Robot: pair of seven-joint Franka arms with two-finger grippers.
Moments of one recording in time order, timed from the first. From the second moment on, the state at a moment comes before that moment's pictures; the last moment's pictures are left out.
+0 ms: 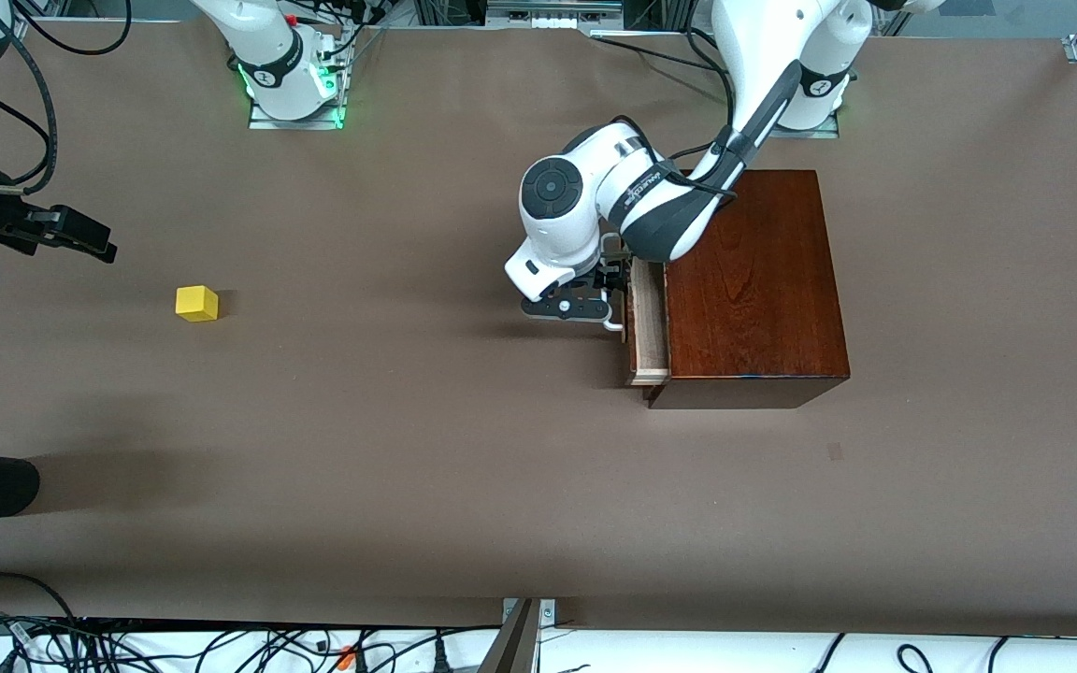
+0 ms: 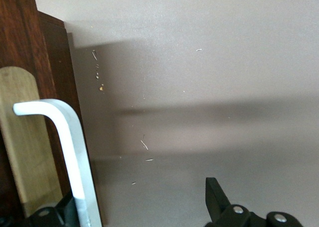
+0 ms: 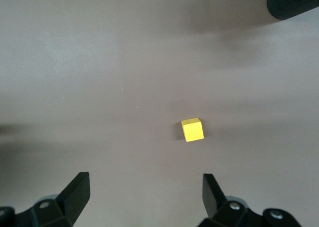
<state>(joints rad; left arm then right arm) -0.54 0.64 -0.28 -1.50 0.20 1.96 -0.79 -0.08 0.09 0.08 -1.55 -0.02 1.59 0.09</state>
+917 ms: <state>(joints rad) -0.55 0.64 -0.27 -1.50 0.18 1.99 -0.79 -0.08 0.09 0.08 -1.55 -0.02 1.58 0.09</state>
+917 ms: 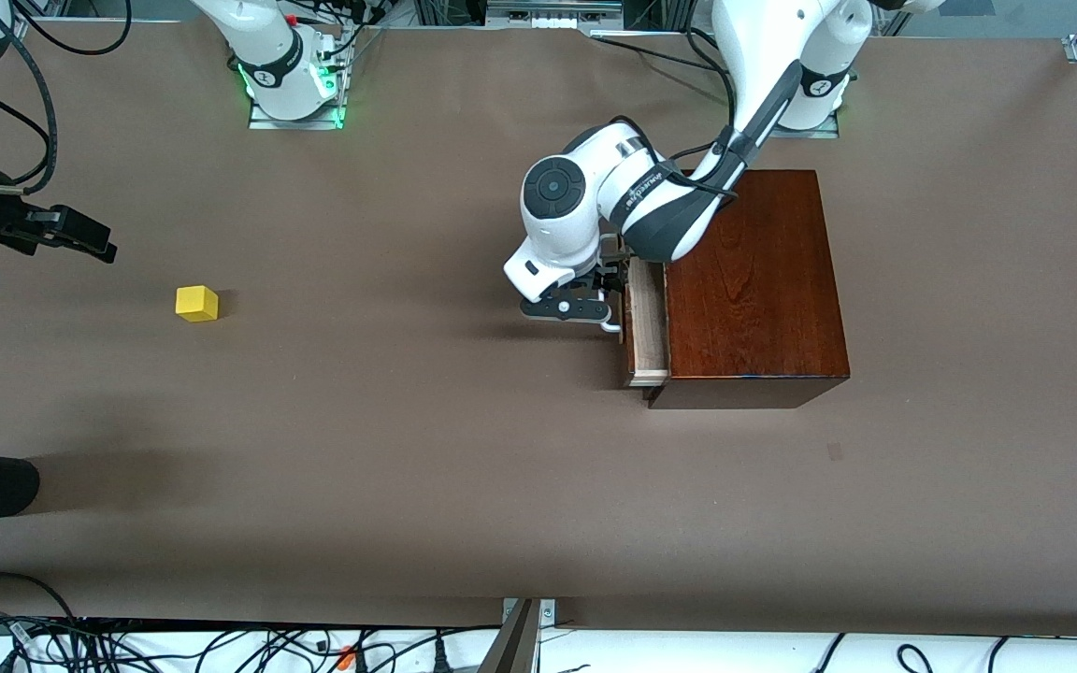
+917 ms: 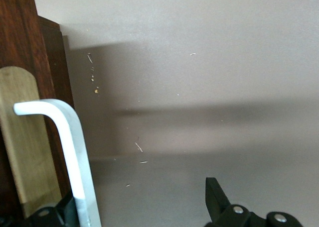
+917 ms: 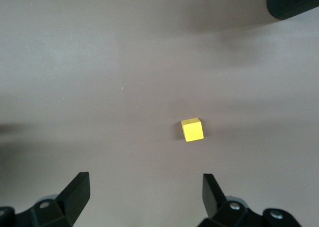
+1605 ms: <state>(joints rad) -0.56 0.64 -0.26 -1.49 0.18 1.98 -0.79 -0.09 0.08 -0.05 -1.63 -0.02 1.59 -0.09</state>
